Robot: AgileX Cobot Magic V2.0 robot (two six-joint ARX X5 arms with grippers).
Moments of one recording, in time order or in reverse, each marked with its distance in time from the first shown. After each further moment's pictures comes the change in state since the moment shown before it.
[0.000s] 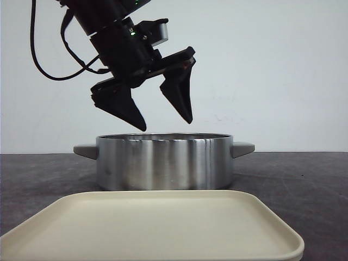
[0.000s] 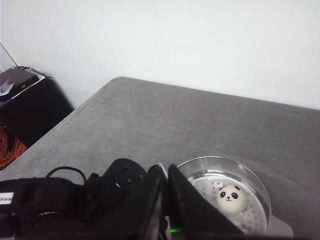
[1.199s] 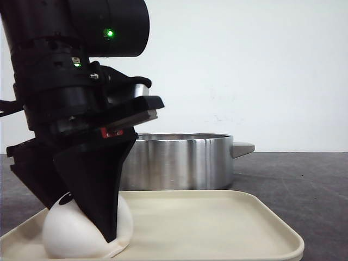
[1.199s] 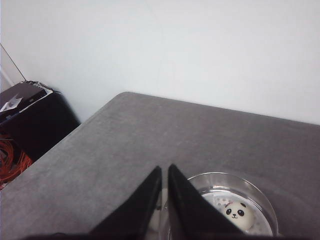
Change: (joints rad) left arm -0.180 -0.099 -0.313 -0.247 0.125 -0.168; right arm 0.000 0.000 0.001 0.054 -0.006 0.000
